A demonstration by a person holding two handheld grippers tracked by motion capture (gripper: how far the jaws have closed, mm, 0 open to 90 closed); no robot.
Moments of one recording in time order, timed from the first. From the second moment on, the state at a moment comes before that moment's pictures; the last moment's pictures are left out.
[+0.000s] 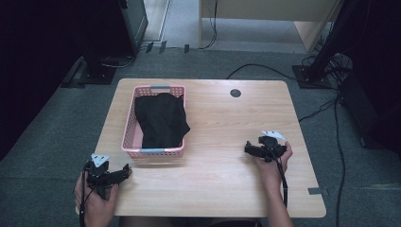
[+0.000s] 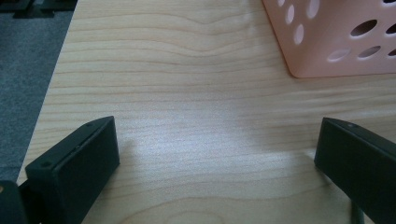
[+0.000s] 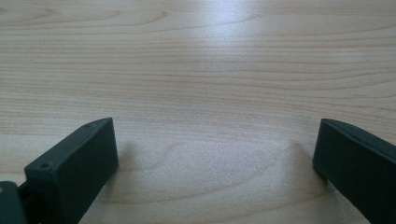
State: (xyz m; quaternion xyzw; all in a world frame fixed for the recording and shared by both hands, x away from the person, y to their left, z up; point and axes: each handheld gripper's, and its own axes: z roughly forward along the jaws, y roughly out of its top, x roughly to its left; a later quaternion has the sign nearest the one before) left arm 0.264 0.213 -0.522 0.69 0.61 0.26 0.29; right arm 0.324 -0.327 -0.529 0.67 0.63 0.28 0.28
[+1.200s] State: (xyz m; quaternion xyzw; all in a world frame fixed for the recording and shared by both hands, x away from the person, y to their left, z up) left arm 0.264 0.213 -0.522 0.69 0.61 0.26 0.29; right arm 0.309 -0.344 -0.529 0.67 0.63 0.27 0.28
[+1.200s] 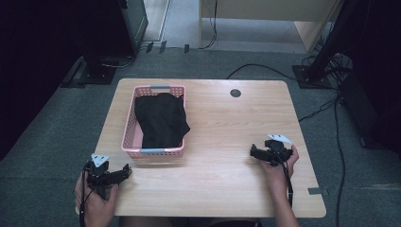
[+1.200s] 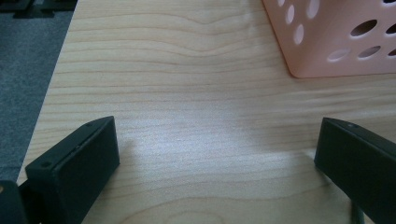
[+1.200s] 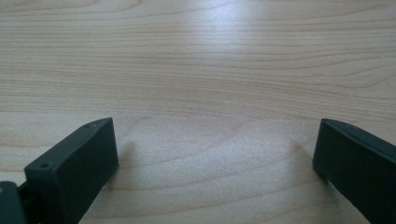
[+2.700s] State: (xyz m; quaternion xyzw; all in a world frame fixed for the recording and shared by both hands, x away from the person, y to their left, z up) left arm 0.264 0.213 -0.522 0.69 0.61 0.26 0.29; right arm 0.294 -0.366 -0.529 0.68 0.62 0.27 0.28
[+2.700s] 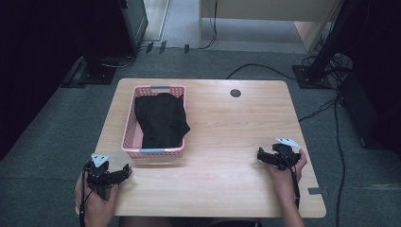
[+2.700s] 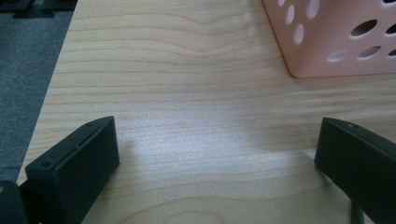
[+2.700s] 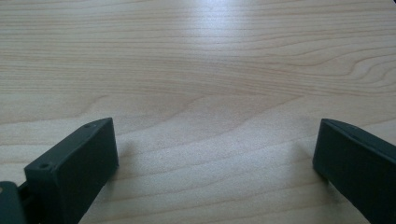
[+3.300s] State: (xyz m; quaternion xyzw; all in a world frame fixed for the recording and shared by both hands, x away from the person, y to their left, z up) left arm 0.264 0.213 -0.522 0.69 0.61 0.26 0.29; right arm 0.288 -0.375 -0.529 0.68 0.62 0.27 0.28
